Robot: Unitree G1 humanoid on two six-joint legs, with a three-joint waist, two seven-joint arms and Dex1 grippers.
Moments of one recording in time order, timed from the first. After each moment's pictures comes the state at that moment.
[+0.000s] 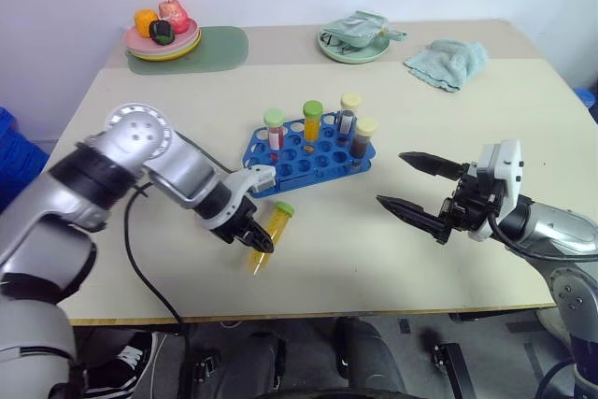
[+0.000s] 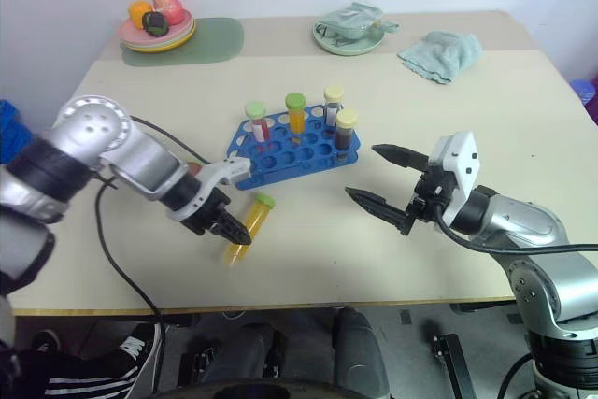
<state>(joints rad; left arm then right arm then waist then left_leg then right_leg) -1.12 0.93 -0.71 0.14 -1.97 1.58 0.16 -0.06 -0.75 -0.26 -0.50 0.73 0.50 0.83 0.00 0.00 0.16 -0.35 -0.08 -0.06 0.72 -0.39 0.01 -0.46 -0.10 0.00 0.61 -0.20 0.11</state>
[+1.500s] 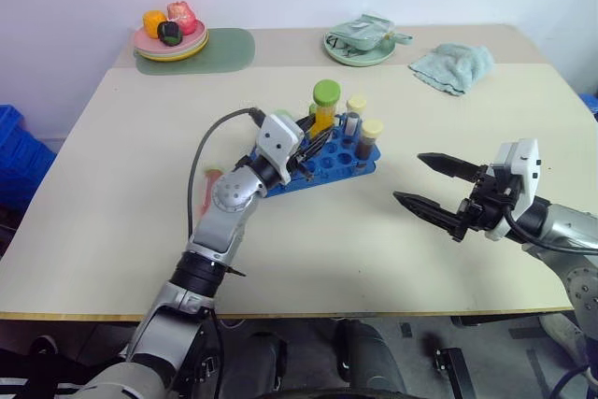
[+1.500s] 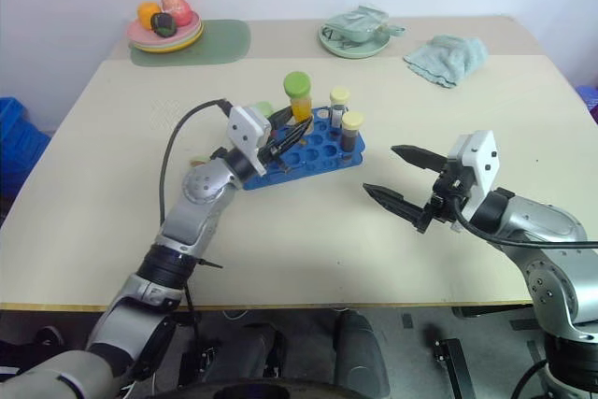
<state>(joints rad) -0.56 0.16 -0.23 0.18 -0.16 -0.12 -0.46 -0.04 -0.77 -0.33 -0.45 0.73 0.53 0.84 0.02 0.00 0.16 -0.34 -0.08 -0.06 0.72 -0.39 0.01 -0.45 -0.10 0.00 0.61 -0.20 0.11</state>
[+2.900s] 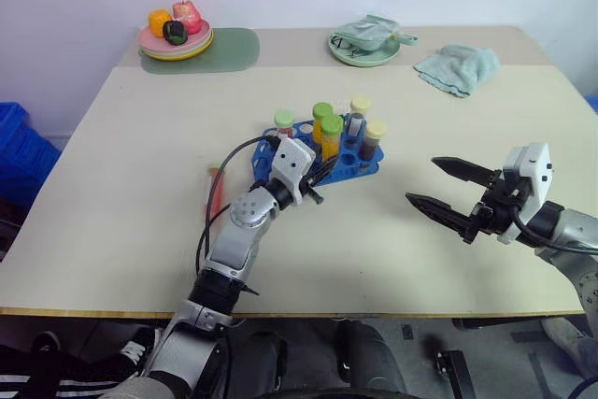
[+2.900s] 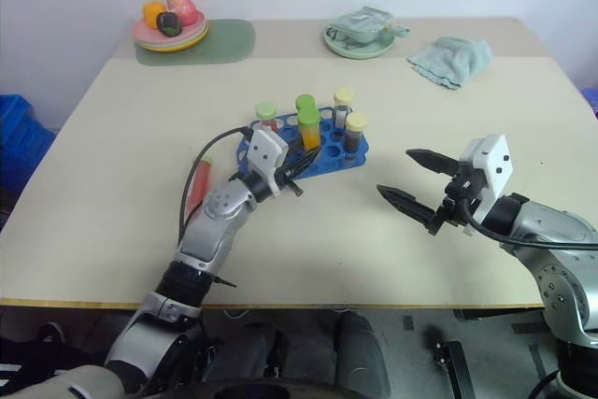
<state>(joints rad) -0.47 0.04 -0.21 0.19 -0.10 0.02 -0.46 0.00 -0.79 -0.37 -0.44 0.73 0.53 0.83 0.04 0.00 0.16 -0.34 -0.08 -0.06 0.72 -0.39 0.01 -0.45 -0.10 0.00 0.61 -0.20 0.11</state>
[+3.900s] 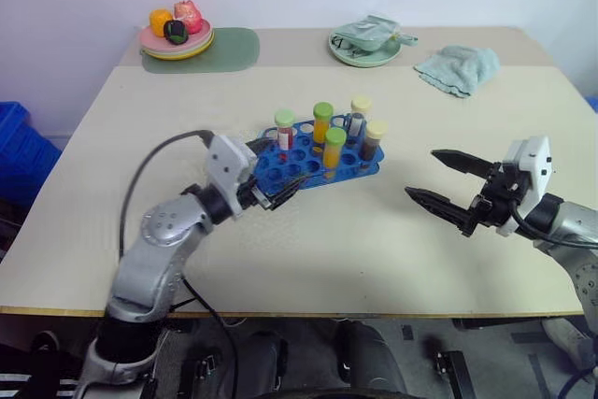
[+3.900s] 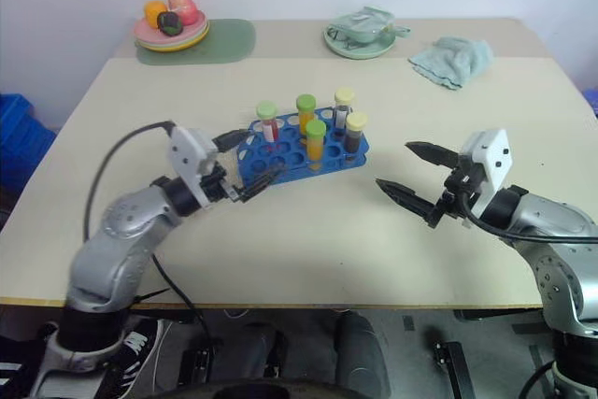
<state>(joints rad) -0.24 0.44 0.01 -0.55 -0.37 0.58 -0.53 -0.06 -0.79 -0.34 -0.40 0.69 0.49 0.85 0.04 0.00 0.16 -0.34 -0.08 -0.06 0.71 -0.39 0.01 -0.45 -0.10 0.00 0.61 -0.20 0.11</state>
